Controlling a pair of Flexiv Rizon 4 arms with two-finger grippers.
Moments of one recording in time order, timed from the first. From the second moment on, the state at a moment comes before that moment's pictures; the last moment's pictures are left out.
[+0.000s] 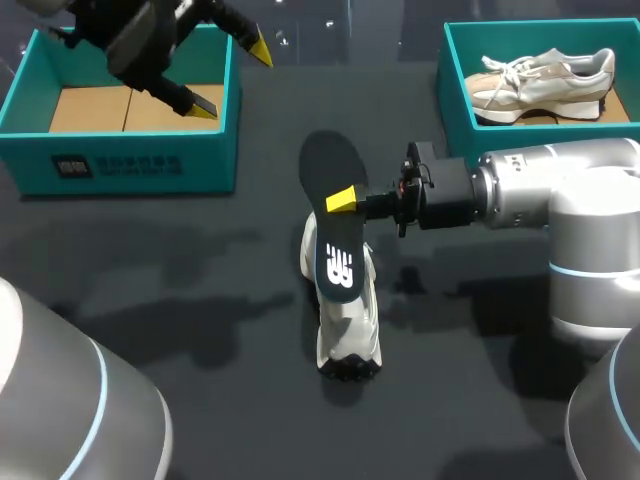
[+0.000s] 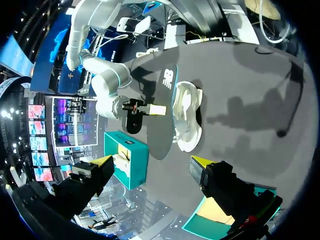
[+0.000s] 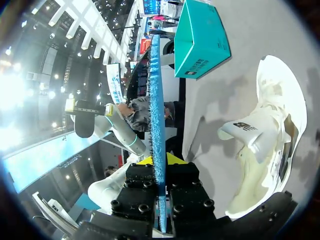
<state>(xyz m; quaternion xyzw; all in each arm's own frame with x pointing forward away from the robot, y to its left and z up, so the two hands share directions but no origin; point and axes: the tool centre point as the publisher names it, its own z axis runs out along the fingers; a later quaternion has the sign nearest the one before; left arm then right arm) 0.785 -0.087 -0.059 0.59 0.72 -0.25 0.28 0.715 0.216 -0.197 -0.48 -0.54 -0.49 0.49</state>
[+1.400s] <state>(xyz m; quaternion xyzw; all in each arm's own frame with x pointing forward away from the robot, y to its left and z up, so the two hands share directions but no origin) 0.797 -0.103 -0.135 0.51 0.62 -0.40 0.45 0.717 0.212 -0.197 -0.47 -0.51 -0.51 0.50</state>
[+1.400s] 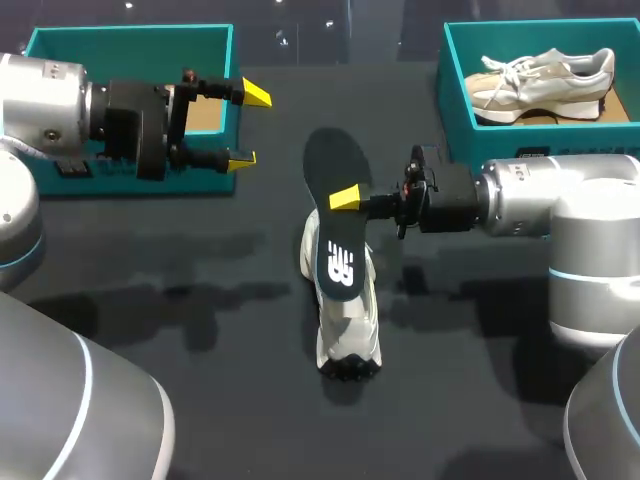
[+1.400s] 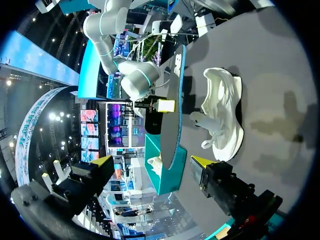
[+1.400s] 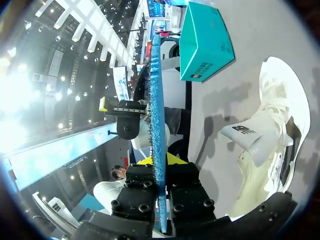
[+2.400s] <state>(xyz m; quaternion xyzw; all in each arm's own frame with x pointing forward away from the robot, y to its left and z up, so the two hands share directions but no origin) 0.785 -0.143 -0.173 0.49 0.60 -0.43 0.46 0.729 0.224 -0.176 -0.52 -0.48 -0.49 0.51</state>
